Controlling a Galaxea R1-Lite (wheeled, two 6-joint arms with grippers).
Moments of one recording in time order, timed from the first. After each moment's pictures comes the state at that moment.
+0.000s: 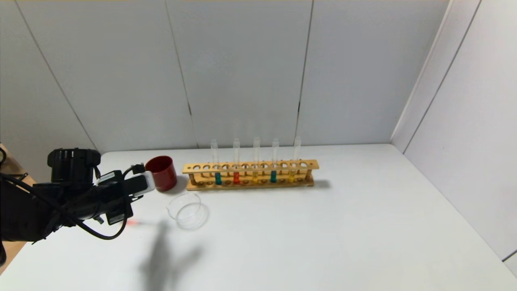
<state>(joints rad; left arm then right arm) 0.05 1.83 -0.62 -0.60 -0.17 1.20 0.00 0.00 0.00 -0.01 0.00 0.01</state>
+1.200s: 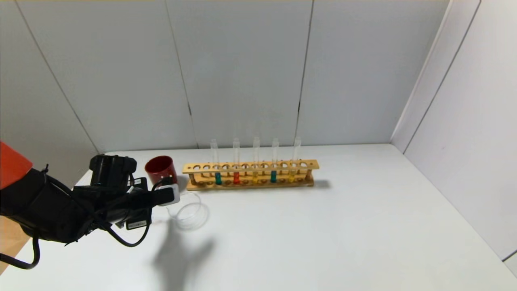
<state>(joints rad) -0.11 1.92 -0.64 -0.60 0.03 1.25 0.00 0.00 0.00 -0.01 0.00 0.01</state>
